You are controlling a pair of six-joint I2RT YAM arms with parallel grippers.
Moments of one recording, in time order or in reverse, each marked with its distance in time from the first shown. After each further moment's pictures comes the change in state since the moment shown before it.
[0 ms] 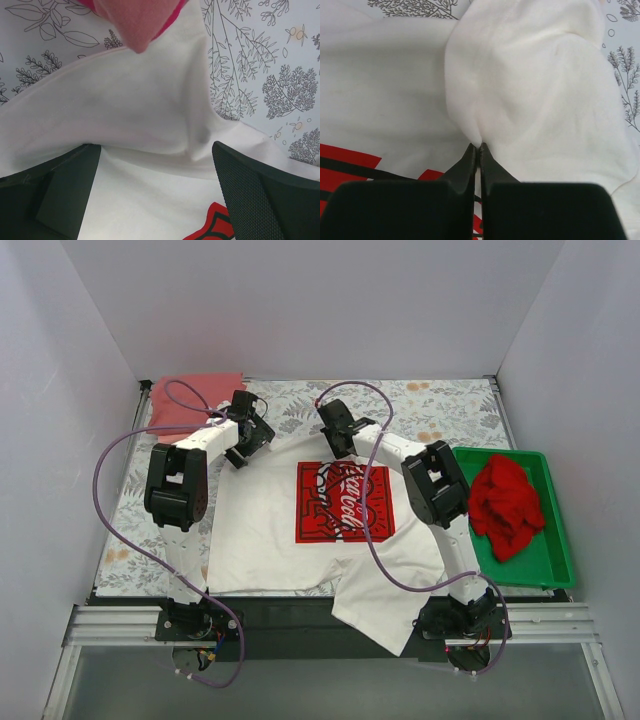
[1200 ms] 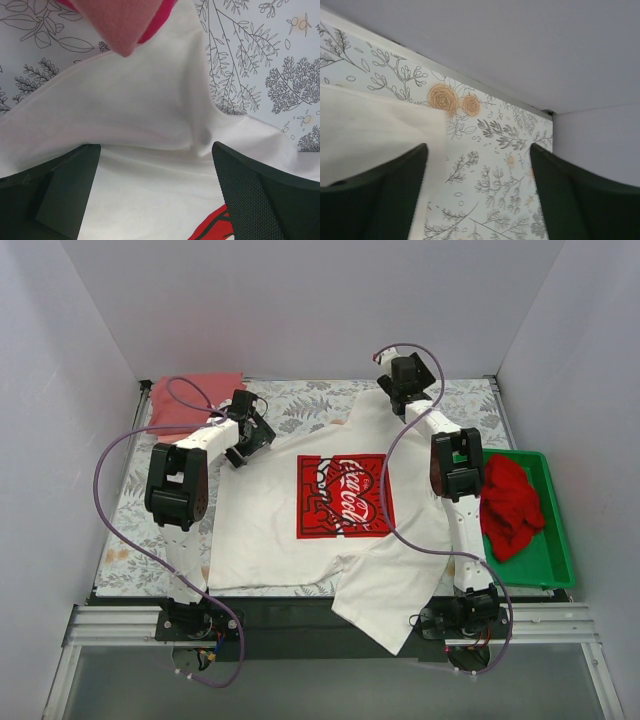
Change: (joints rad) left arm 0.000 0.007 0.010 0.002 0.011 0.063; right arm -0.392 0.255 0.336 0.433 0.133 -0.681
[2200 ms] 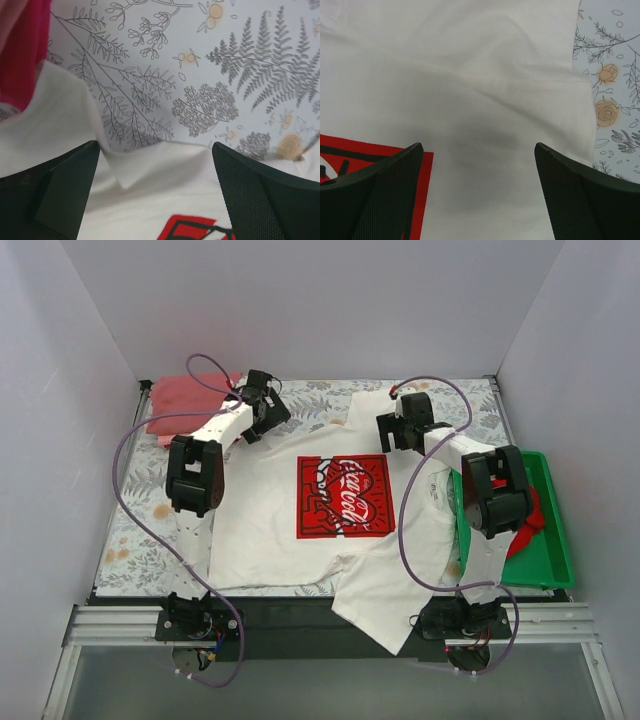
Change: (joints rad) left arm -0.048 0.169 0.345 -0.059 0.028 0.091; right arm 0.039 -0.579 -0.790 -0.121 -0.356 0.584
